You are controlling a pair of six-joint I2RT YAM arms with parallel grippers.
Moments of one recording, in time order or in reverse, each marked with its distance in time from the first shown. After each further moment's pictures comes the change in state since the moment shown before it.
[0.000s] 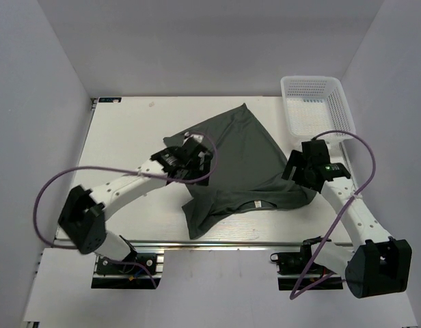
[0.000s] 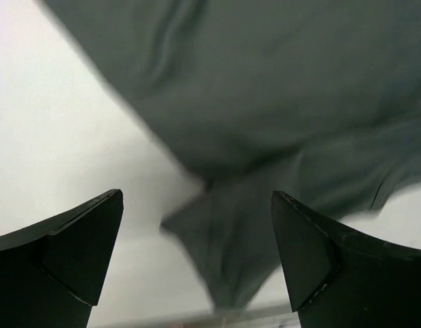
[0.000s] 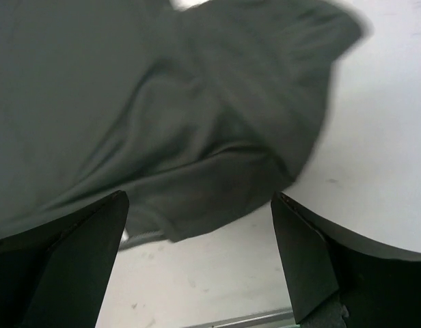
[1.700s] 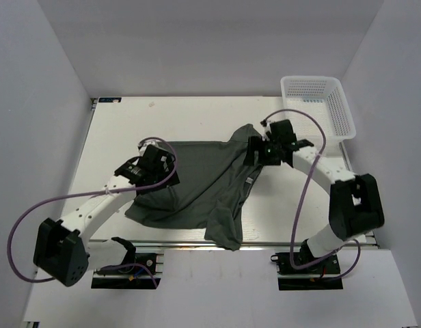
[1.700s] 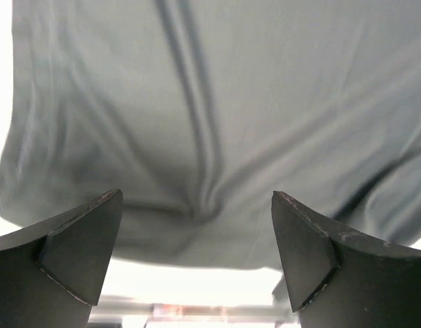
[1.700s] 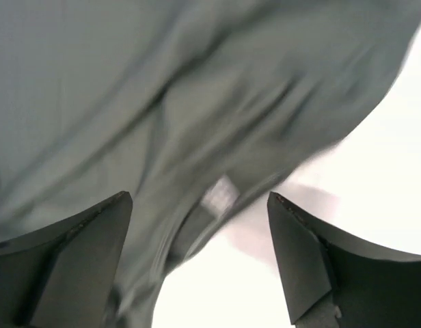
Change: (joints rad) left arm 0.272 -0.271 -0.255 -0.012 0.027 -0.192; right arm 0.151 0.520 0.264 0.356 -0.466 -0.208
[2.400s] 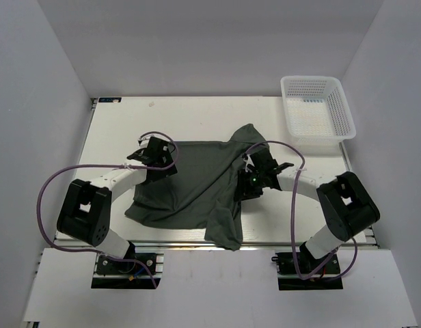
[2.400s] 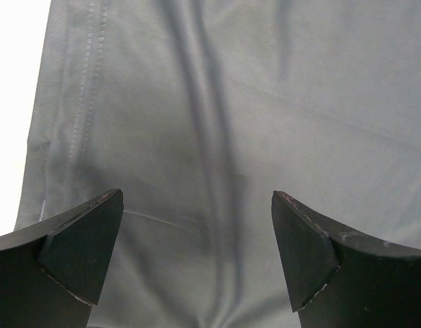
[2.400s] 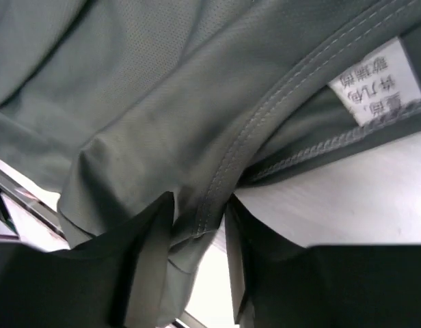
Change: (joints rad) left arm 0.132 0.362 0.048 0.295 -0.080 0.070; right arm 0.224 -0.053 -0.342 0.112 -0.148 0.182
